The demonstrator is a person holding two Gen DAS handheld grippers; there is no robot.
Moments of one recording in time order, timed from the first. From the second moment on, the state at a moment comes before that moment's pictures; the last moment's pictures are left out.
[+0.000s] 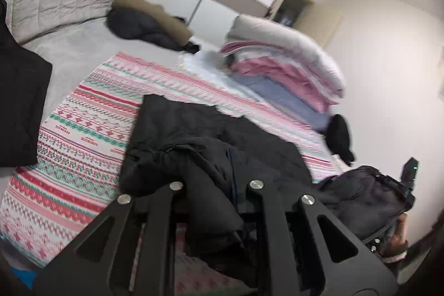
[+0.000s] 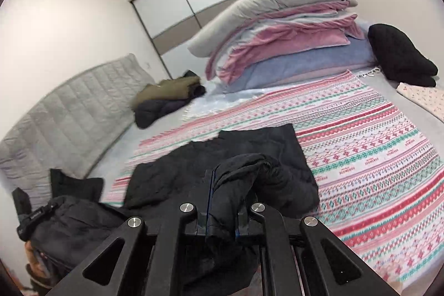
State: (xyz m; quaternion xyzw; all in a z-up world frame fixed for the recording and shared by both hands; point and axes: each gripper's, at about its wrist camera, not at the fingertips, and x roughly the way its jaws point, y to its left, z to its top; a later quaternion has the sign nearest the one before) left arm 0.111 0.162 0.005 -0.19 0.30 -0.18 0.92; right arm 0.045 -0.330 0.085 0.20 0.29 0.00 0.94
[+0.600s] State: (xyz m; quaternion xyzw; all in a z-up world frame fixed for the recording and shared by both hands) left arm 0.278 0.102 -0.118 -0.08 0.40 -0.07 0.91; right arm 0.252 -0.356 -0.065 0.14 0.44 -0.09 0.88
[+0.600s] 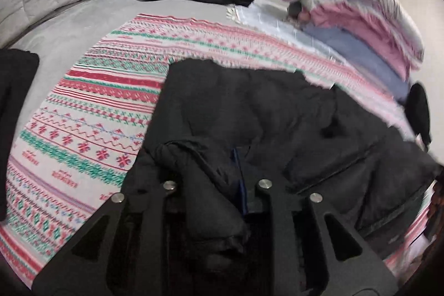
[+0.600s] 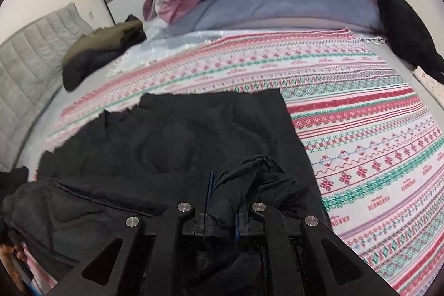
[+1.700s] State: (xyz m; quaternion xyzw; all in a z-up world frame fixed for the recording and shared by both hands) left arm 0.227 0.013 -0.097 0.10 0.45 -0.25 0.85; right arm 0.222 -0.243 -0.052 0.01 0.51 0.09 0.85
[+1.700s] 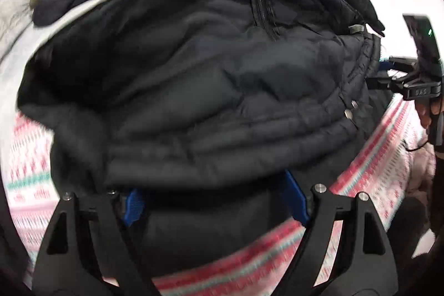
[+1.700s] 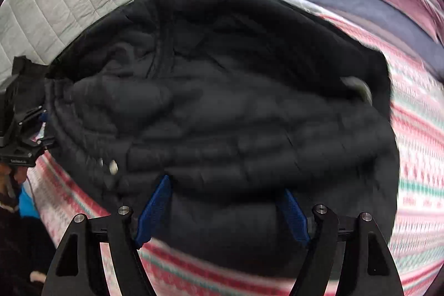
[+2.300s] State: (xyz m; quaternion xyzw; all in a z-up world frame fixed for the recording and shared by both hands) left arm 0.274 0.097 -0.049 0.01 0.34 -0.11 0.93; right arm 0.253 -0.350 0.029 0.11 0.35 -0.03 0.93
